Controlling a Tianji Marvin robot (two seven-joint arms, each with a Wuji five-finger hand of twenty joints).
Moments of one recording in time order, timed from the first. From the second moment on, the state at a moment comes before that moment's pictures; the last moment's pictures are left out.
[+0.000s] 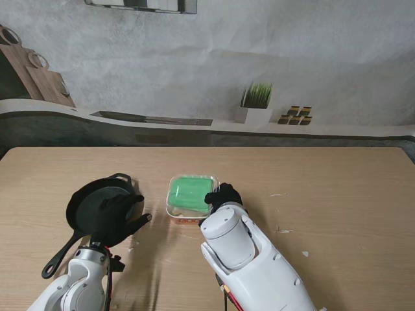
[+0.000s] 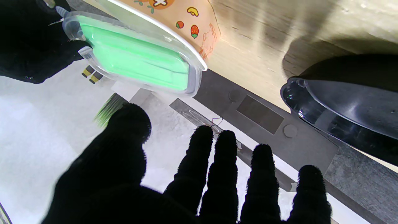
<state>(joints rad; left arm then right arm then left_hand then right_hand) 1.84 -1.14 -1.33 -1.66 0.69 -0.06 0.33 -1.40 -1.48 0.96 -1.58 0.01 0.86 -0.56 0.66 -0.25 0.36 -0.06 0.47 0.19 0.38 0.31 0.41 0.15 0.40 0.43 0.17 0.20 0.41 0.60 -0.04 0.34 0.22 0.71 0.63 -0.64 1.13 -0.28 0.45 0.09 1.19 0.27 0.81 0.22 1.24 0.49 0.81 0.27 1.36 0.64 0.27 0.33 1.48 0.70</state>
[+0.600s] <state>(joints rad) 1.83 -1.14 -1.33 -1.65 0.69 -0.06 0.33 -1.40 -1.44 0.96 -1.60 -0.09 0.95 -0.42 0.66 -0.25 0.36 -0.06 0.47 0.19 0.36 0.30 0.41 0.15 0.40 0.43 0.17 0.20 0.41 0.60 -0.04 0.34 0.22 0.71 0.50 -0.54 1.02 -0.18 0.12 0.04 0.98 0.36 0.19 0.09 1.11 0.49 0.25 0.11 1.05 0.60 -0.03 0.01 1.44 0.84</state>
